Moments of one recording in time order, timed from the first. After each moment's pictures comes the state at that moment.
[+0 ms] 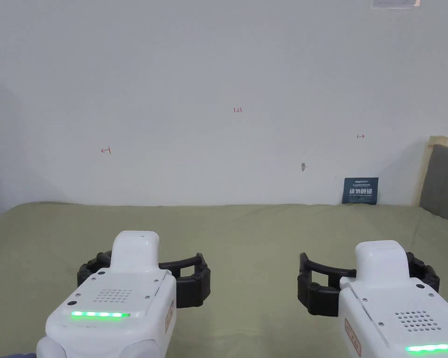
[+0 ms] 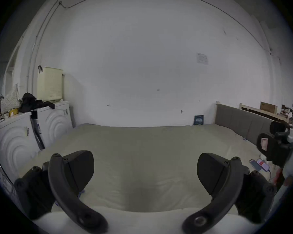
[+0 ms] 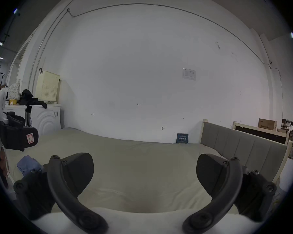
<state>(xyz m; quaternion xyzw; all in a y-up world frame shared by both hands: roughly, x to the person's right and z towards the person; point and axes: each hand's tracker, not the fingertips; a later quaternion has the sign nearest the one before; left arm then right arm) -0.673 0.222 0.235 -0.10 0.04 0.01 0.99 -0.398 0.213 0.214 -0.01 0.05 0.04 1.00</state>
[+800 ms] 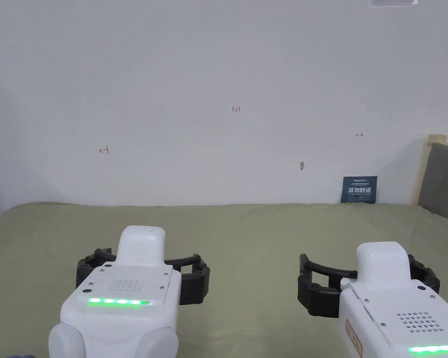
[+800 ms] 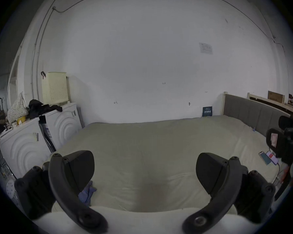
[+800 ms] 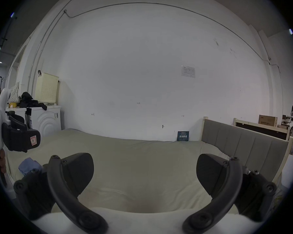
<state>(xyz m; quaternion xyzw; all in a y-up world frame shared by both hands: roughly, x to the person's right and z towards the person) -0.662 0.228 0.230 -0.13 0.10 -0.04 0.99 -0.396 0.212 0.216 -0.01 0.05 0.03 1.00</state>
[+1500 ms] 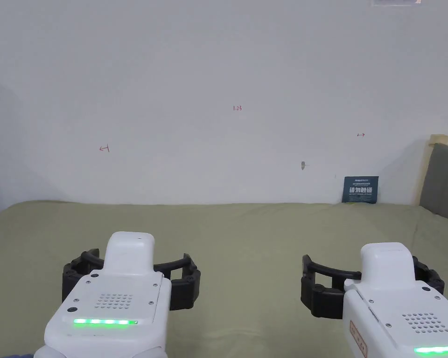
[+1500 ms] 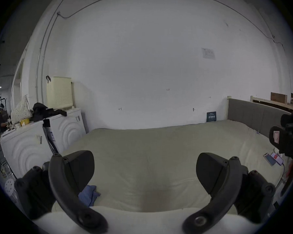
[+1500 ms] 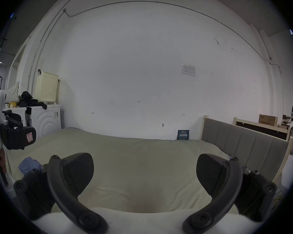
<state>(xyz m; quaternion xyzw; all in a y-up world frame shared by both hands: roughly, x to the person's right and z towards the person) -0.671 0.219 0.235 -0.09 0.11 -0.04 0.99 -0.395 0.211 0.213 -0.02 0.05 0.03 1.00</state>
